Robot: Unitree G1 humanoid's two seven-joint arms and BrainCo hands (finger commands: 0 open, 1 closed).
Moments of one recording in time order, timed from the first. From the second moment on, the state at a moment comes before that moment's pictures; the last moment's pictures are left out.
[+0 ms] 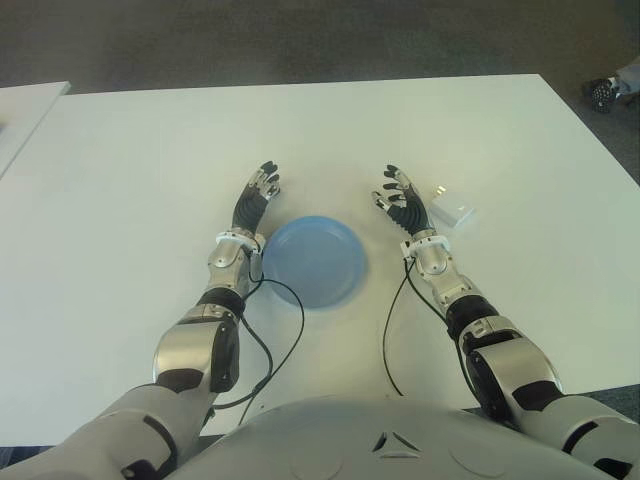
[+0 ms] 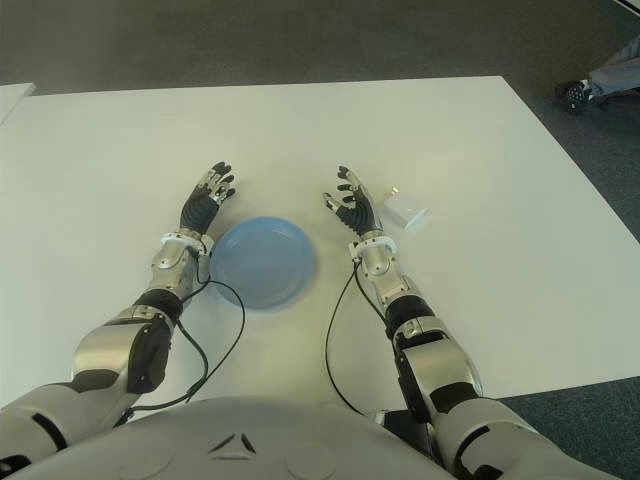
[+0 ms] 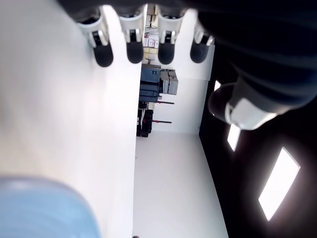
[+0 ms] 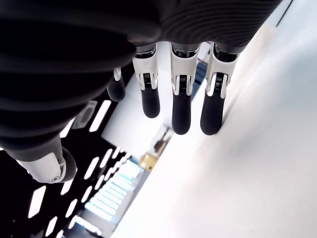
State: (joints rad) left arm -0.49 0.08 0.22 1.21 -0.12 -0.59 -0.34; right arm -0.43 -0.17 0.20 0.93 -0.29 -0.52 -0.21
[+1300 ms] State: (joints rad) left arm -0.50 0.09 0.22 1.21 -0.13 -0.58 -0.35; right arm -0.36 -0.27 -0.05 0.38 -0.08 -0.48 0.05
